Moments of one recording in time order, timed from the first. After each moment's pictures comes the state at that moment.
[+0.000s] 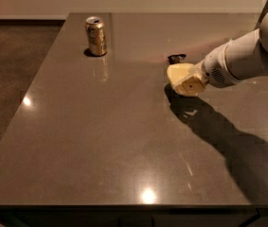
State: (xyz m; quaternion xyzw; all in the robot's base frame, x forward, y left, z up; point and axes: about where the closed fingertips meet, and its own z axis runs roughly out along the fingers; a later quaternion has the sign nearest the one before) arm 0.559 -0.167 0.893 -0.38 0.84 0.07 0.37
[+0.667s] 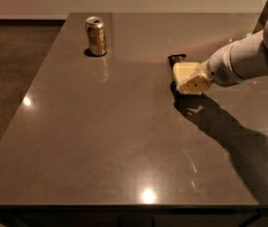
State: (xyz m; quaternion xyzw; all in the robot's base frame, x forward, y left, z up) arm 0.571 -0.186 0.889 -0.37 0.85 0.06 0.37
